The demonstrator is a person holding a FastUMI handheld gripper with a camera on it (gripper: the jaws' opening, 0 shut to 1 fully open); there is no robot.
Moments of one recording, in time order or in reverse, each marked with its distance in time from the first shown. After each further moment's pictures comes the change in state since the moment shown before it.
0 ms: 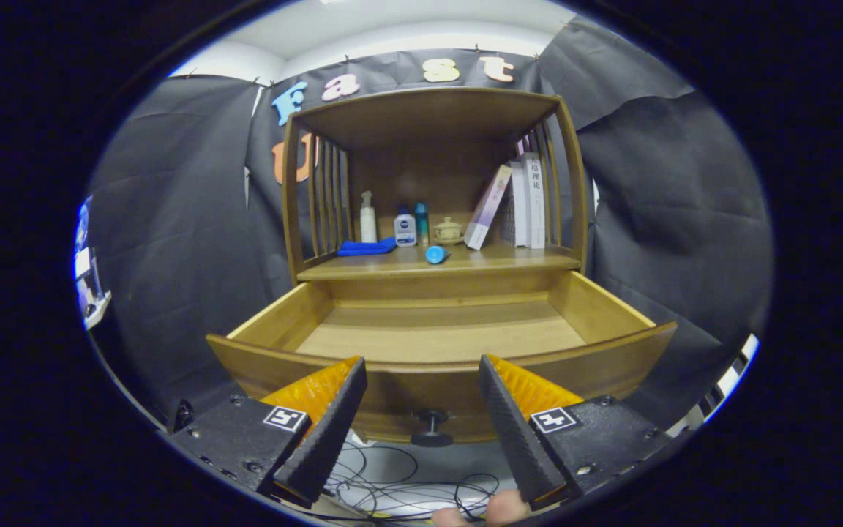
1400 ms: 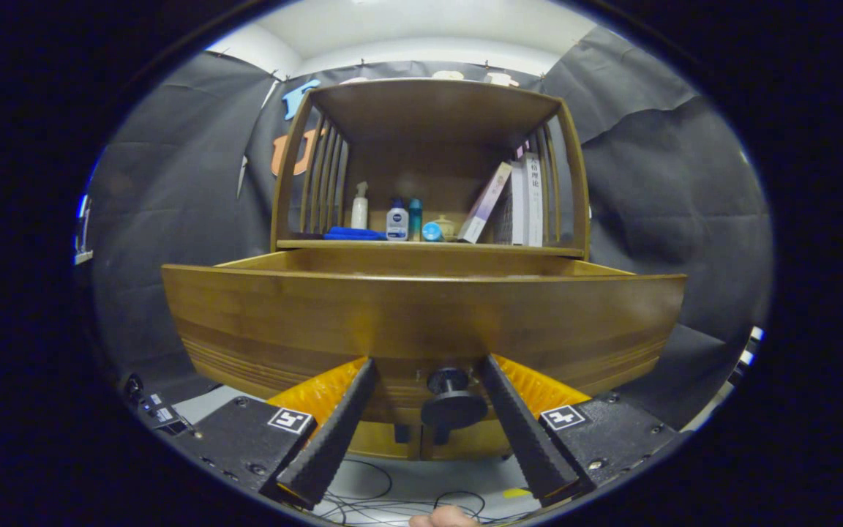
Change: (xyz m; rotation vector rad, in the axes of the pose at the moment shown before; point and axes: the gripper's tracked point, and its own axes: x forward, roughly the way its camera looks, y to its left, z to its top) arm 0.068 -0.006 -0.049 -0.067 -0.126 -0.070
